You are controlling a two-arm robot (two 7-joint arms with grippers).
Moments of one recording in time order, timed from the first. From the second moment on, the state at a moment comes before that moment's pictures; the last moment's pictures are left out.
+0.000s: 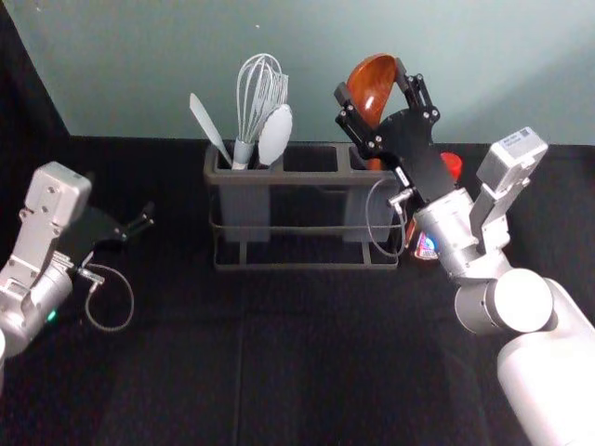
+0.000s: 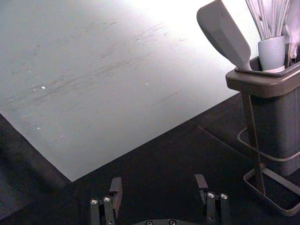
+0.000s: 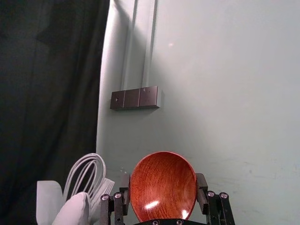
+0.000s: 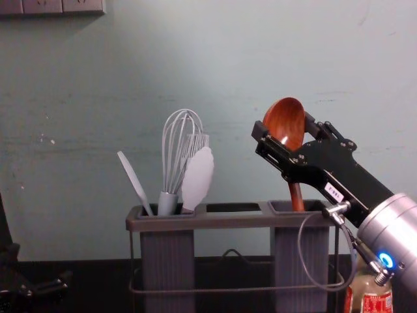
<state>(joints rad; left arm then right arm) -0.20 0.60 0.45 -1.41 -0.25 -0.12 0.03 0.43 0.04 -0.20 -1.01 0.22 -0.73 0.47</state>
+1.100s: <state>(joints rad) -0.20 0.60 0.45 -1.41 -0.25 -0.12 0.03 0.40 0.04 -0.18 -1.09 0.24 -0.74 0.47</state>
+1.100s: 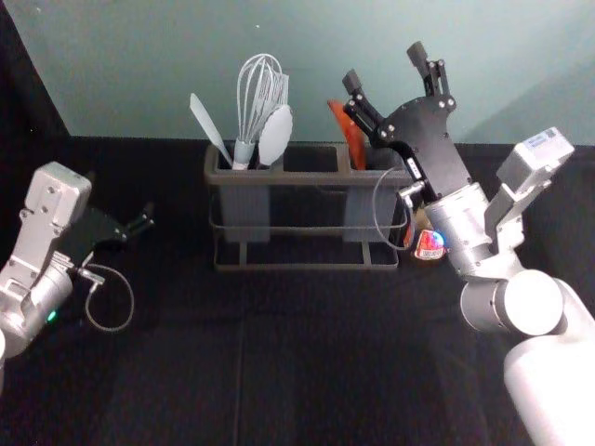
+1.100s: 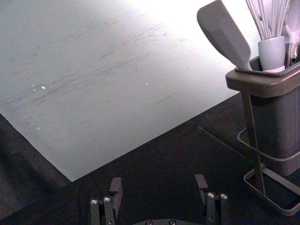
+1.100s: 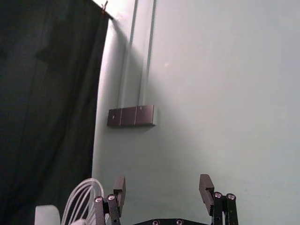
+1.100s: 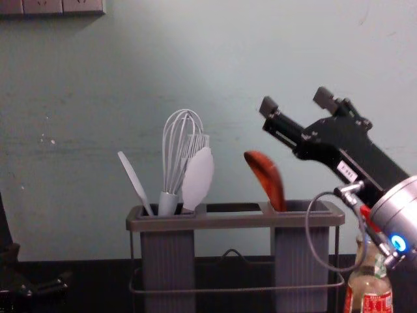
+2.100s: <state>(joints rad) -0.20 0.60 0.45 -1.41 -0.25 -0.12 0.03 0.20 0.18 -0.05 -1.55 -0.12 -0.20 0.13</state>
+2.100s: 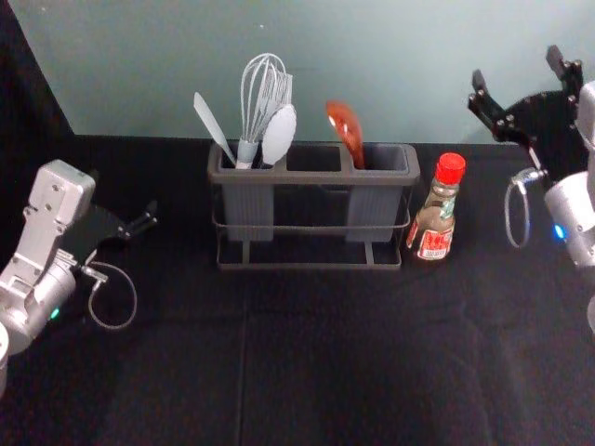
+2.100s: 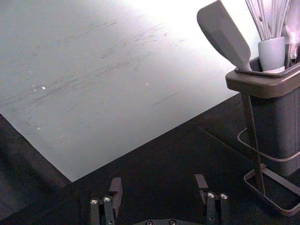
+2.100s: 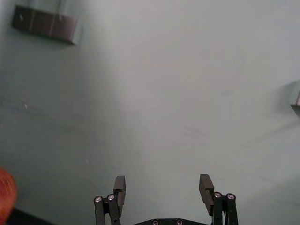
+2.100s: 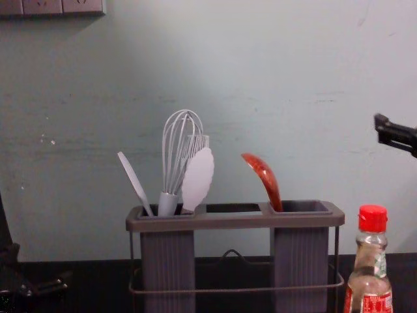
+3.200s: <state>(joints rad) -0.20 0.60 0.45 -1.41 -0.25 -0.12 0.03 0.09 0.24 -0.02 -1.39 -0.06 -0.19 0.16</state>
